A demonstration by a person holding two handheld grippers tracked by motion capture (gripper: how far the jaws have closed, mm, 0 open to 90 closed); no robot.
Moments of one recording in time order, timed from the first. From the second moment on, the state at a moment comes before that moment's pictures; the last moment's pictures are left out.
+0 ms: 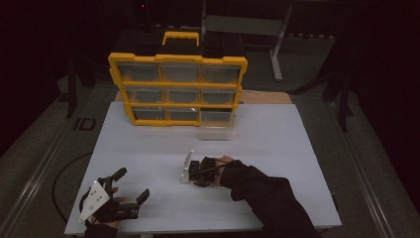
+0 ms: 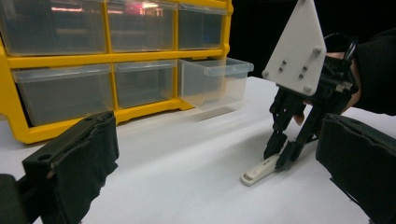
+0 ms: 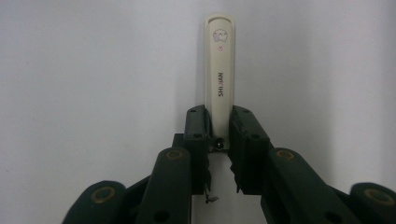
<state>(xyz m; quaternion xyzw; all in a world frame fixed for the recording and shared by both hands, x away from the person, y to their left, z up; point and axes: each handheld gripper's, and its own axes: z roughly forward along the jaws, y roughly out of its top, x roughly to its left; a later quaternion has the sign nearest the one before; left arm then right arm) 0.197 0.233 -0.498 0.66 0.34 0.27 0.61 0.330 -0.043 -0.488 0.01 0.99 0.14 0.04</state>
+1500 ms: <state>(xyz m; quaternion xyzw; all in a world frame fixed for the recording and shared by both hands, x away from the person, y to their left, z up) 0.198 0.230 -0.499 0.67 0.34 0.27 0.61 0.319 -0.128 -0.409 0.00 0.99 0.15 0.03</state>
